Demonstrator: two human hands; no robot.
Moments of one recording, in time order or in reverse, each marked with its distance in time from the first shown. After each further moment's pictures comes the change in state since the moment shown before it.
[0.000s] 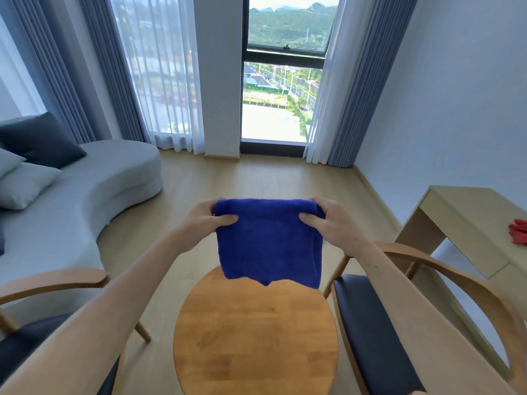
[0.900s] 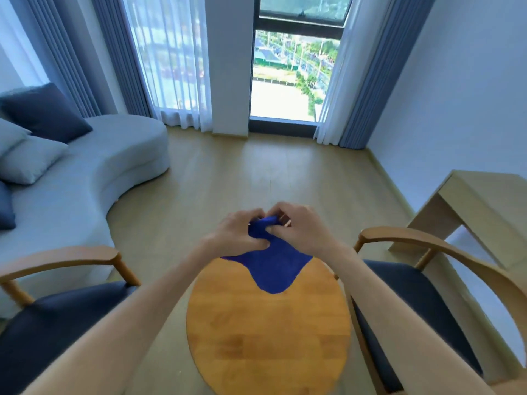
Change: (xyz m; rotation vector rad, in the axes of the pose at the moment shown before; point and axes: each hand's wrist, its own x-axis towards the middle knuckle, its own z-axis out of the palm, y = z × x) left_hand -0.007 -0.043 0.026 0.441 -0.118 0.143; right_hand 0.017 -0.004 0.103 -0.191 -0.130 -0.080
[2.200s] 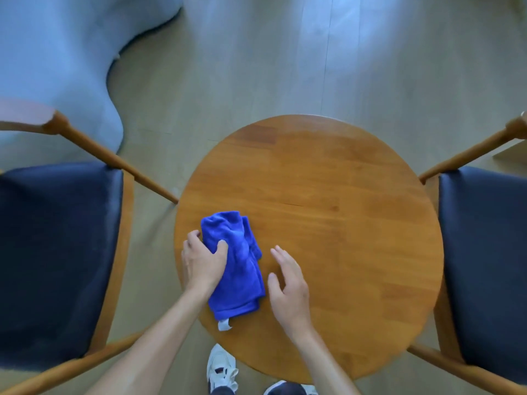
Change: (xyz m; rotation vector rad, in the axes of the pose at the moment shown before) left_hand -0.047 -0.335 0.290 -0.042 0.478 -1.105; right_hand -0.132 0.251 0.370 0.368 0.002 0.540
